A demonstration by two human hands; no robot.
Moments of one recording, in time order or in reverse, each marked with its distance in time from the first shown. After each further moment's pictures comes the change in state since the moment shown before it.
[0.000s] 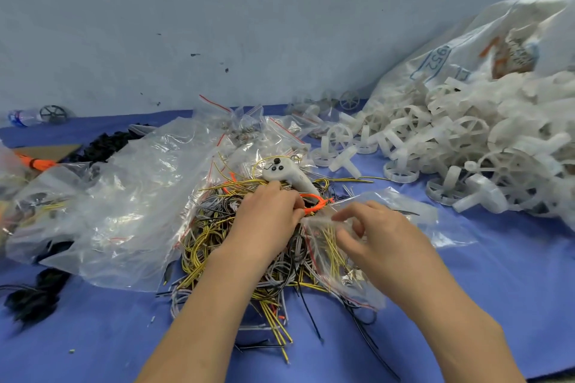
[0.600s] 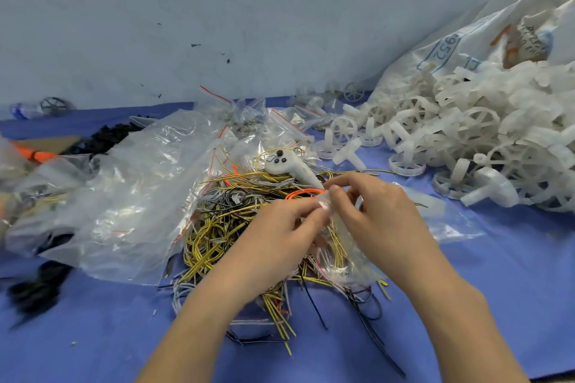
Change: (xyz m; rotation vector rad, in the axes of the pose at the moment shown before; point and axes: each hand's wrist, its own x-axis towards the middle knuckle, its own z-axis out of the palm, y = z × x) left_hand -0.044 0.013 -0.011 -0.829 -0.097 0.084; right_hand 0.023 -0.008 0.009 0.203 0.171 -0.073
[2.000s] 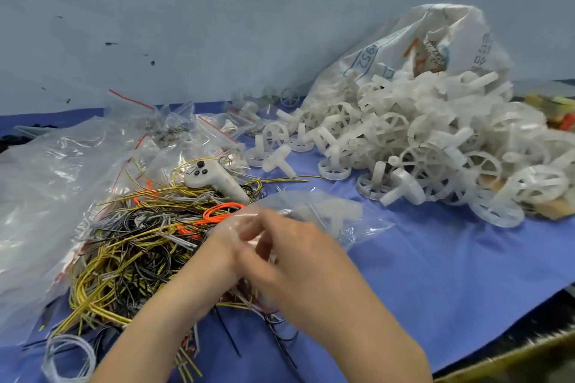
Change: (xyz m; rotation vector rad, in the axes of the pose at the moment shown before) left_hand 0.034 0.000 0.052 -0.094 -0.032 -0.108; right_hand -0.031 -0.009 -0.026 -0.013 -0.237 0.007
